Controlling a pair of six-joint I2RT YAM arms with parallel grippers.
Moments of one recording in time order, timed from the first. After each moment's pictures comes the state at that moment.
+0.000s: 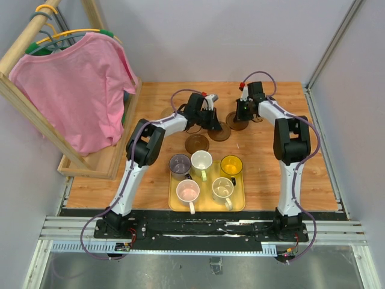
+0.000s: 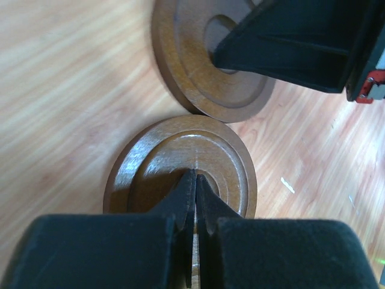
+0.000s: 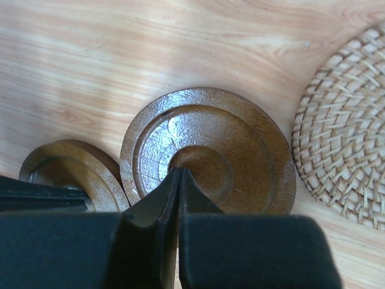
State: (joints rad) left arm -0.54 2.45 1.83 -0.01 0.53 -0.36; right arm 0.16 2.23 1.70 -0.41 -0.29 0.10
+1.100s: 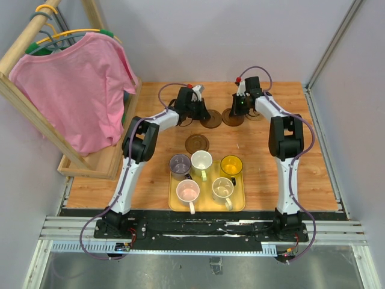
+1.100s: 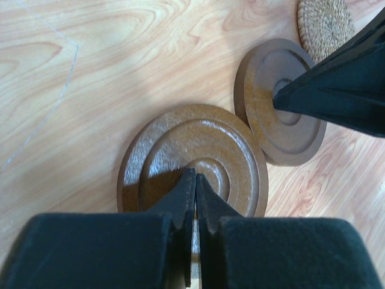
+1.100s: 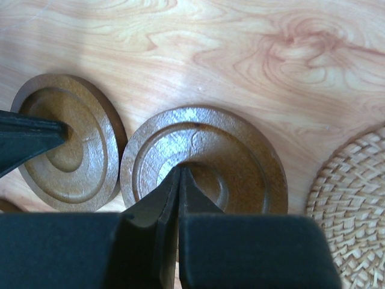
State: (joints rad) left arm -0.44 2.49 1.90 0.04 0.40 -0.40; right arm 0.16 2.38 1.95 -0.47 -0.37 0.09
